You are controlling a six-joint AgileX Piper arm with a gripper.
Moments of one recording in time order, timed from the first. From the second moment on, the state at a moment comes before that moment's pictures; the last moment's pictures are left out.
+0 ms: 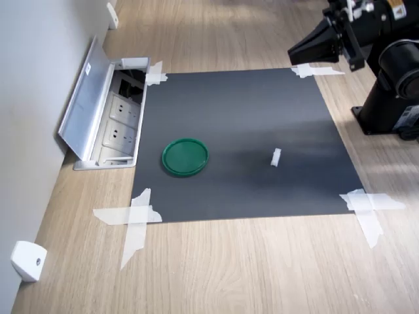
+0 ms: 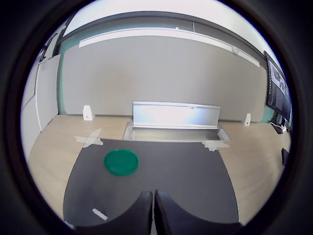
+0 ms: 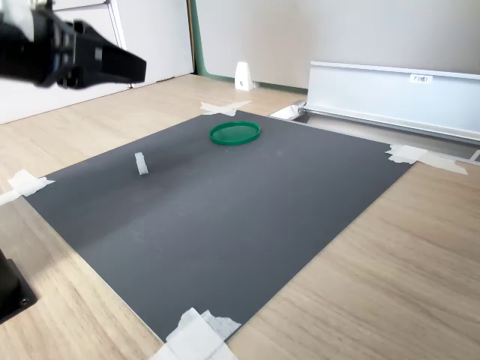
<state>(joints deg) -1.8 22.3 -16.7 5.6 19.2 -7.5</state>
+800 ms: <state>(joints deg) -1.8 64.6 -43.9 0.0 53.6 -11.6</state>
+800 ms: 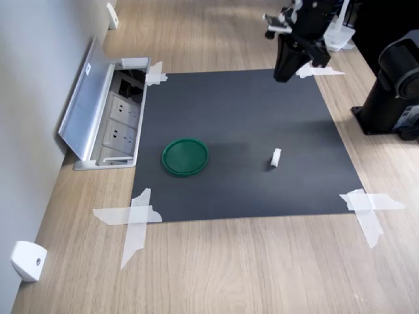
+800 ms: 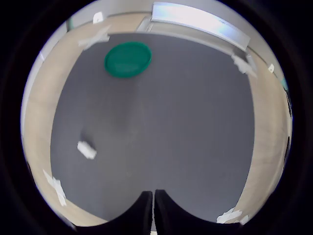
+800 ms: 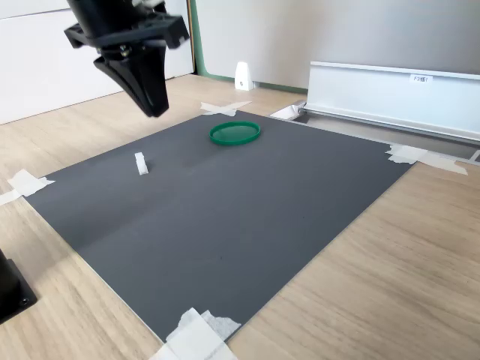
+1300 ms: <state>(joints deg) -1.8 69.7 -44.5 8.9 55.4 -24.0</state>
